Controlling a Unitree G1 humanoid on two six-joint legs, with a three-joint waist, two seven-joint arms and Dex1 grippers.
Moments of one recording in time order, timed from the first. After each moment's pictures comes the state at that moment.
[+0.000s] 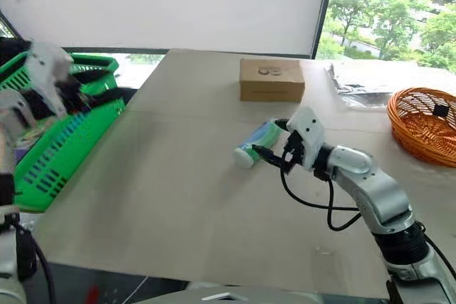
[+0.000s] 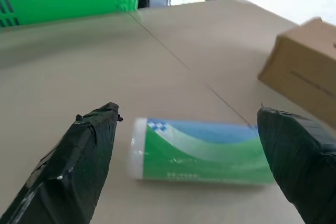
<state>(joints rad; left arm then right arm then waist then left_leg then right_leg) -0.41 0.97 0.26 0.00 -0.46 0.57 -1.10 -0.30 -0.50 0.19 -0.38 0.42 0.60 0.54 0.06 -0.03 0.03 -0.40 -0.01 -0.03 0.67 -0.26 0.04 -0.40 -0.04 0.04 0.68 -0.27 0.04</state>
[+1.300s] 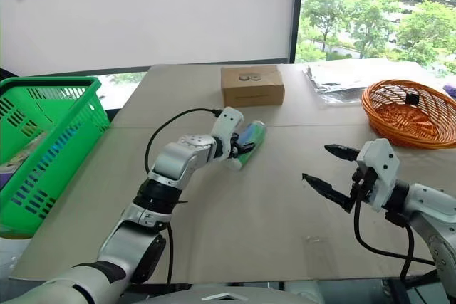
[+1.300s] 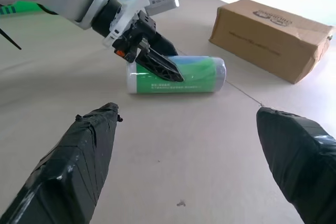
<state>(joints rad) -0.60 0.18 -0.20 0.13 -0.13 0.98 -0.34 0.18 -0.74 -0.27 -0.58 0.61 0.47 0.82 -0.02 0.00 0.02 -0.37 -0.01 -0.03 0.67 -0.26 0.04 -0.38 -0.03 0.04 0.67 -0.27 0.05</state>
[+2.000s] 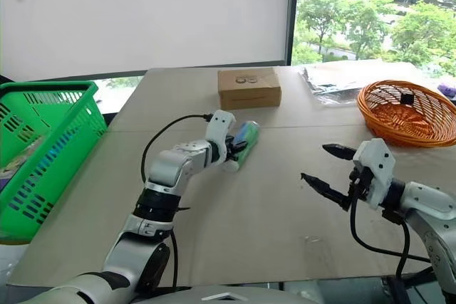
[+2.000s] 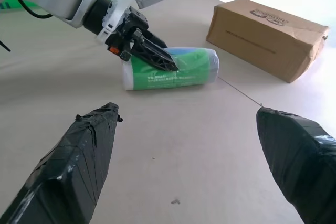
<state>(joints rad) -0.55 0.14 -0.11 0.08 -0.15 0.98 -0.29 0.17 -0.72 -0.22 -0.57 0.58 0.45 0.82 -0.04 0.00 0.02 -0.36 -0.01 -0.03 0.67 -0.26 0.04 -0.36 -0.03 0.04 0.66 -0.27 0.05</state>
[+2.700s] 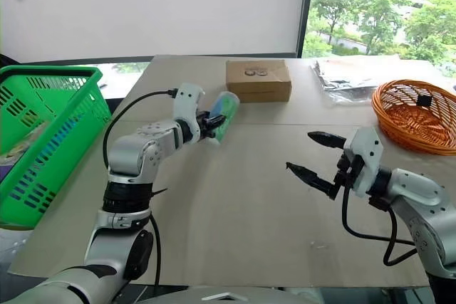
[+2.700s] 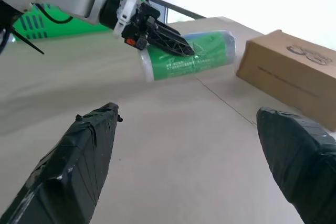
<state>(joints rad) -0.61 0.28 0.03 -0.08 -0.22 1.02 -0.29 0.00 -0.67 -0.17 -0.57 0.66 0.48 0.82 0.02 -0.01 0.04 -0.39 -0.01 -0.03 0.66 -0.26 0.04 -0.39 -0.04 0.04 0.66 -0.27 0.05</state>
